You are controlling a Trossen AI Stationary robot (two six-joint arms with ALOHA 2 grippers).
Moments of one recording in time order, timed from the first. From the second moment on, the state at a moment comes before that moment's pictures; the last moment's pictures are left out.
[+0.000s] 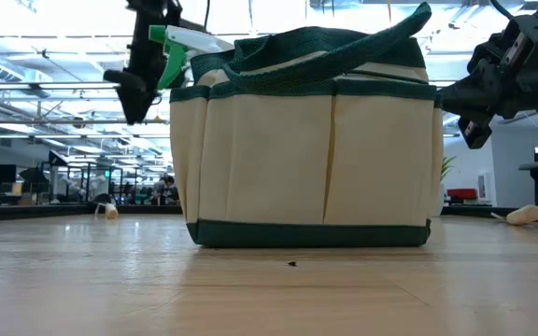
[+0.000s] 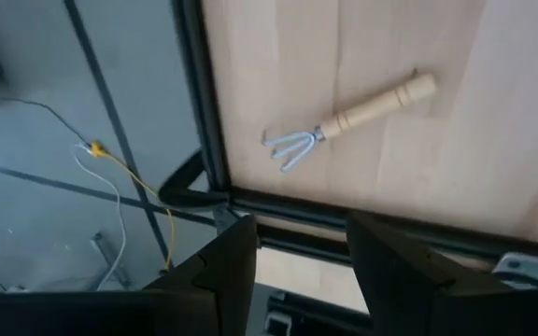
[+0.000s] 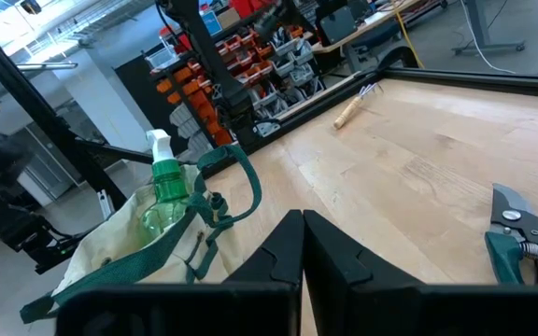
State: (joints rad) left arm 0.63 1.63 1.51 -1.48 -0.41 0.62; right arm -0.07 0.10 0.01 0.04 0.05 0.51
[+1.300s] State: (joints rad) left arm 0.63 1.63 1.00 -1.05 -0.40 1.12; right arm -0.07 0.10 0.01 0.04 0.05 0.51
